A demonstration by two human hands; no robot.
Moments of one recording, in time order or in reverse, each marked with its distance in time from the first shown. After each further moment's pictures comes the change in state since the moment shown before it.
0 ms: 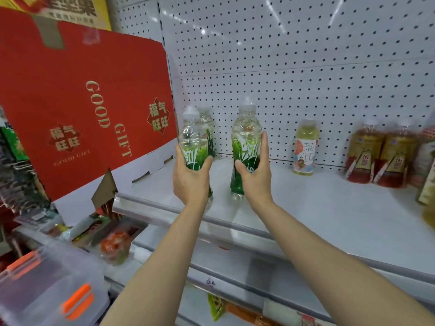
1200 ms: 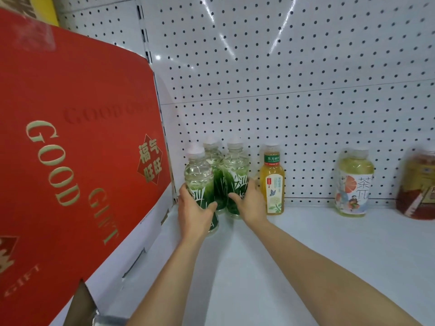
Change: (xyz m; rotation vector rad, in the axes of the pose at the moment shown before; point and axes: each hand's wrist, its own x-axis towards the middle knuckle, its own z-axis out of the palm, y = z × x) left_hand 0.193 -0.097 0.088 -0.032 -0.461 0.113; right_hand 0.144 0.135 0.146 -0.727 0.066 0.239
